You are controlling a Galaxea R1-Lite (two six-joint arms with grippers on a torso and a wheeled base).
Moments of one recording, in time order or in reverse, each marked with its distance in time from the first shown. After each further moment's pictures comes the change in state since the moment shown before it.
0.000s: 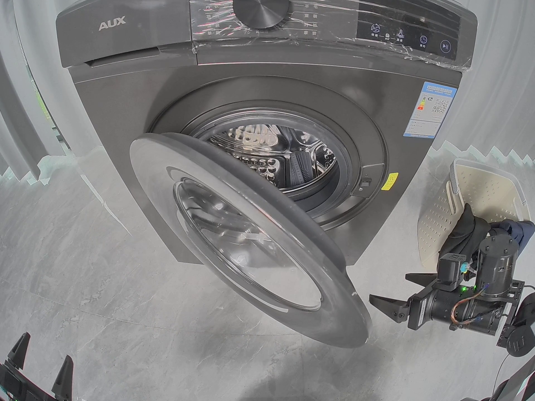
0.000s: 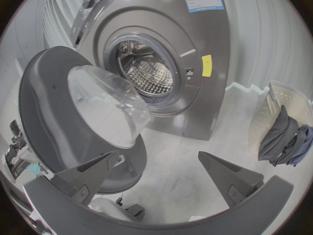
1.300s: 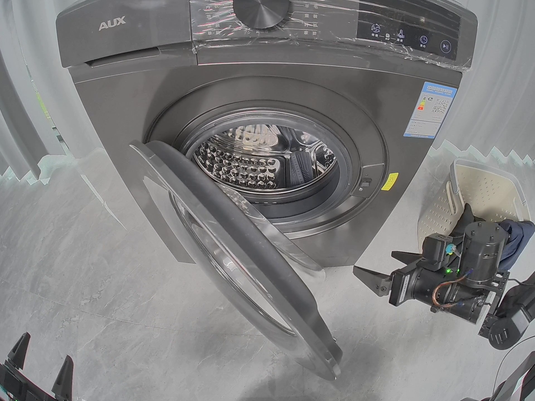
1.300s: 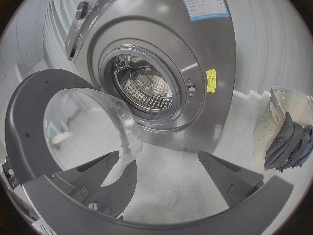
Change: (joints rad) left arm 0.000 0.000 0.000 0.000 0.000 0.000; right arm 0.018 0.124 -0.092 -0.155 -0.049 0.047
